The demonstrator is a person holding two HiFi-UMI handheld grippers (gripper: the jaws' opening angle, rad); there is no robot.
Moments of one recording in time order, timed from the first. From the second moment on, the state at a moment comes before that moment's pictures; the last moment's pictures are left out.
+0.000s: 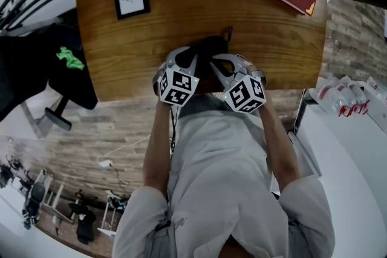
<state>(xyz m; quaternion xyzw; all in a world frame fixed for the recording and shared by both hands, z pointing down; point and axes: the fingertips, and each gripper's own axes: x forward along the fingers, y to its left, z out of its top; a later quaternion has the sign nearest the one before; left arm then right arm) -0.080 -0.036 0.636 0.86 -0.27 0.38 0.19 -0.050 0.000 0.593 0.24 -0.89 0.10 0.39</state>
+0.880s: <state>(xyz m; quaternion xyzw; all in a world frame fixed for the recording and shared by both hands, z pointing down) -0.083 -0.040 0.641 0.87 -0.27 0.34 0.24 -0.040 0.012 0.597 0.25 -0.88 0.09 0.38</state>
